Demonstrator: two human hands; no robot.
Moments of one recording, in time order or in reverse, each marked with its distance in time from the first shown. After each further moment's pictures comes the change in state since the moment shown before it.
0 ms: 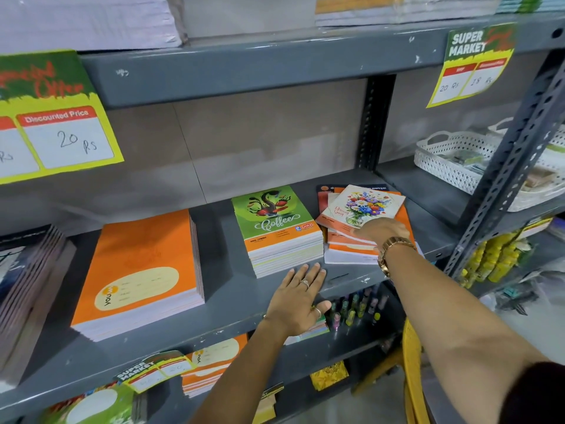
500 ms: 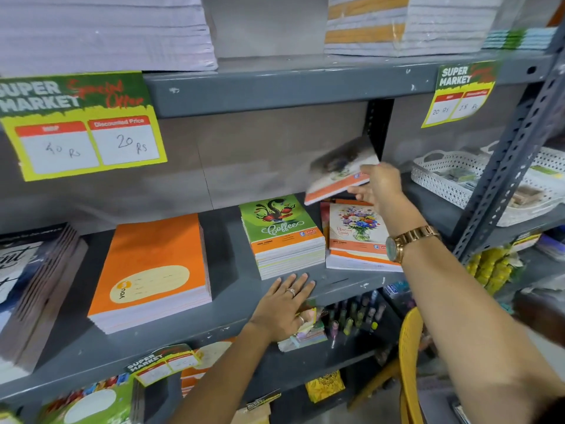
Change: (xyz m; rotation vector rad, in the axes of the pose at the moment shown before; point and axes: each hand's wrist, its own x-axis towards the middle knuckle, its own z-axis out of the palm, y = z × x) left_hand -0.030 -0.020 -0.006 0.016 -0.019 0.010; right_hand -0.038 -0.053 -0.072 1.129 -0.002 -0.272
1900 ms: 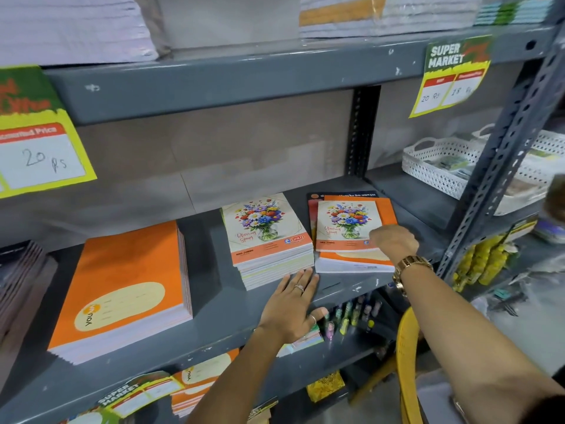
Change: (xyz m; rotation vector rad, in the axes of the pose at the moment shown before) left_hand 0.042 0.022 -0.001 -0.003 0.048 0.008; right_hand 0.026 0.098 -0.049 -1.054 0.134 0.275
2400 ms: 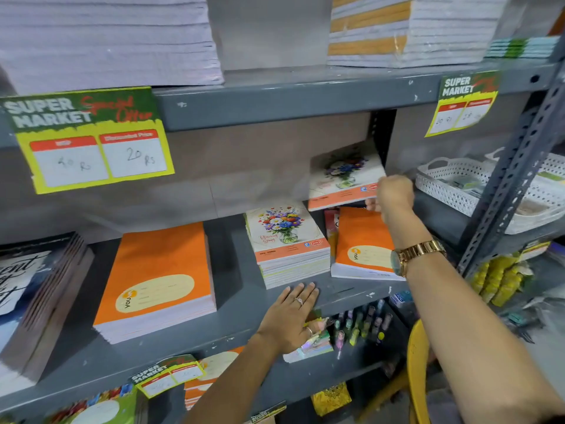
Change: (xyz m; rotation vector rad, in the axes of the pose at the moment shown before) left_hand -0.039 -0.017 -0.001 0.010 -0.041 0.007; right_hand -0.048 -0.076 -0.061 0.860 0.126 -0.213
